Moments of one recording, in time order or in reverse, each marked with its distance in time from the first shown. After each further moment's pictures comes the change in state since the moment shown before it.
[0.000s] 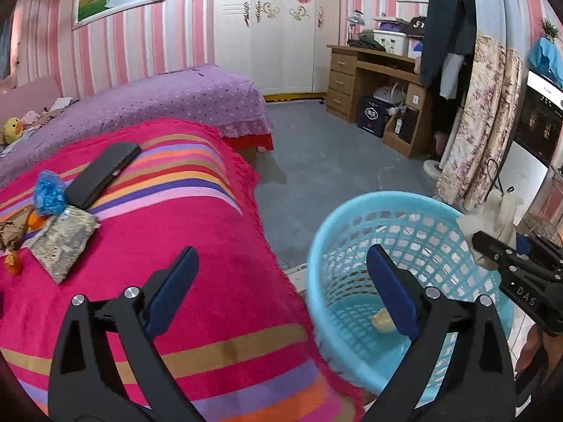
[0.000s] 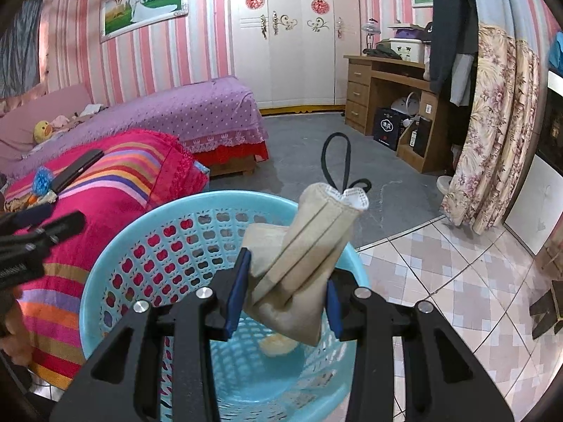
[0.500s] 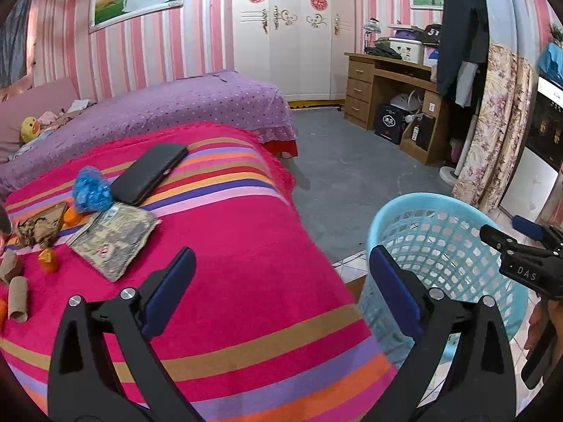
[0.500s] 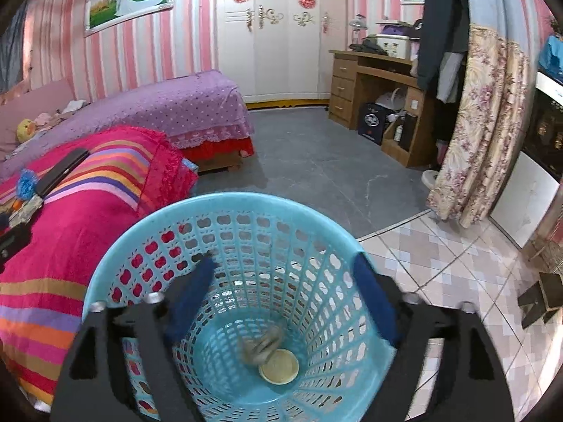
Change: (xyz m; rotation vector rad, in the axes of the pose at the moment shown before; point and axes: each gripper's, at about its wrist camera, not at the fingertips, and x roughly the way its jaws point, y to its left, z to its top) left arm -0.029 0.052 -0.007 -0.021 -0.022 0.059; right arm 0.002 0.026 0.008 0.022 0.016 -0.099
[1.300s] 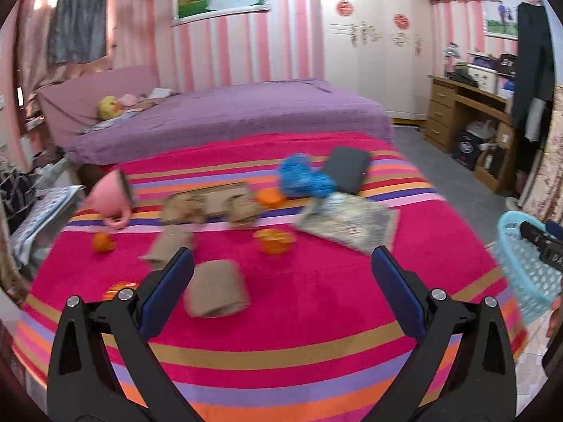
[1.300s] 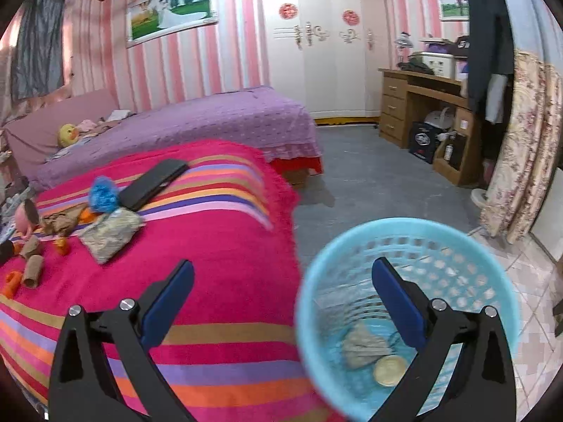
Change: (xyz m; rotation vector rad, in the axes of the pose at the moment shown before) left arm -0.099 0.221 -0.032 -0.131 -0.038 0.293; right arm -0.038 0.165 0.004 -0.035 -0.058 0.208
